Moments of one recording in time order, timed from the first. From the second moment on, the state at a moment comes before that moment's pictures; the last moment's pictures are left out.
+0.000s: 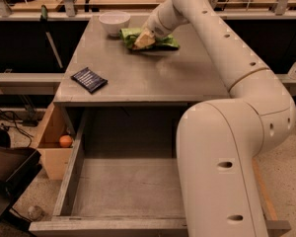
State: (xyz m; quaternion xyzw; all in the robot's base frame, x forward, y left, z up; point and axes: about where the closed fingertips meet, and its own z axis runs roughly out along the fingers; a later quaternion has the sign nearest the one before) arm 0.865 0.003 0.872 -0.57 0.71 0.05 0.41
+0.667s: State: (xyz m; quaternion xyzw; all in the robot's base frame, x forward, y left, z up) arm 0.865 0.006 0.869 -0.57 0.71 0.05 0.41
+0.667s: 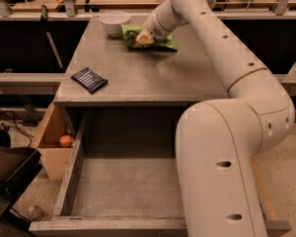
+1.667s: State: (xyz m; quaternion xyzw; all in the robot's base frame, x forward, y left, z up) arm 0.774 -0.047 0.981 -0.54 0.71 0.03 0.46
